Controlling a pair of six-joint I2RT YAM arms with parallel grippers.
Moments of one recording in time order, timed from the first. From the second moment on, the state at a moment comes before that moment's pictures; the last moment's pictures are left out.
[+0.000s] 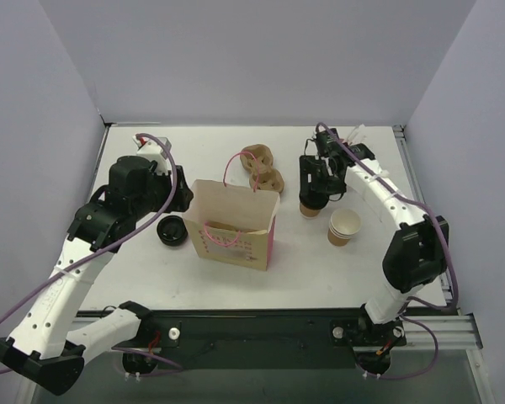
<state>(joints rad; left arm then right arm) -0.44 1.01 1.27 -0.80 -0.06 -0.33 0.35 1.69 1.46 -0.86 0.10 0.27</state>
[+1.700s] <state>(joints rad) -0.44 0.94 1.12 -0.65 0.10 -0.34 1.05 1.49 1.75 -0.98 -0.02 -0.09</state>
